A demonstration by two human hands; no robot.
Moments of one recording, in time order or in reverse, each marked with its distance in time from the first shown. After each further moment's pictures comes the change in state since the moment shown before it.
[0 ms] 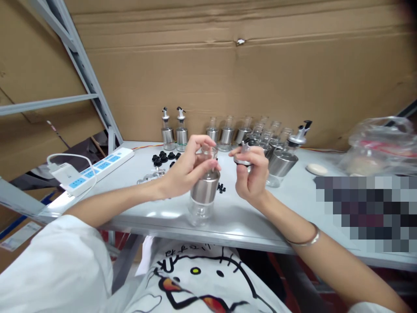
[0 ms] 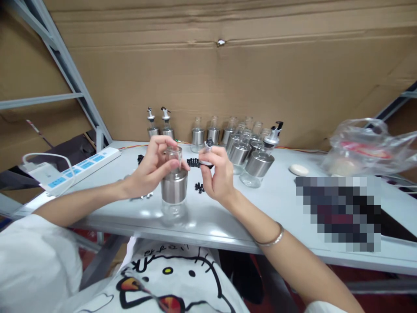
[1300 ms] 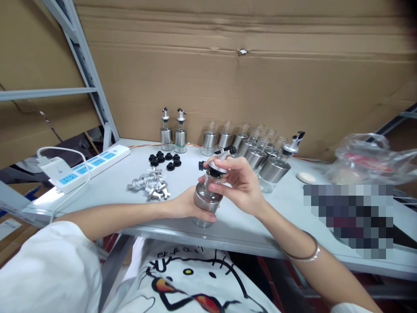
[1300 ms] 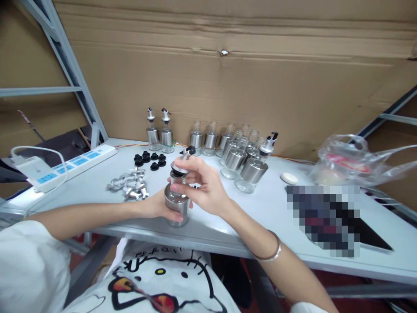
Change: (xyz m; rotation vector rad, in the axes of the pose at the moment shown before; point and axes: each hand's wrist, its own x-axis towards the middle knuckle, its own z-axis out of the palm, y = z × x) left_hand -0.036 -0.054 0.032 -0.377 -0.231 -0.380; right_hand 0.013 -0.035 -0.002 0.633 -0.351 0.440
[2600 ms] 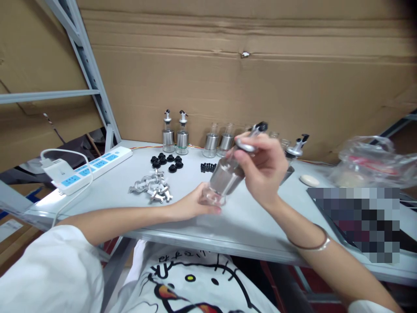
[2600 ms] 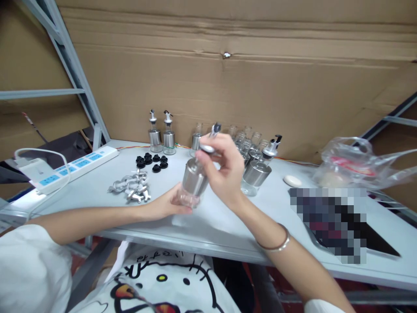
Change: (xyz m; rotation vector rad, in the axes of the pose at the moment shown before) left_hand 0.003 -0.013 0.005 -0.218 0.107 -0.042; right_hand 0.030 0.002 -0.020 -0.269 0.377 -0.263
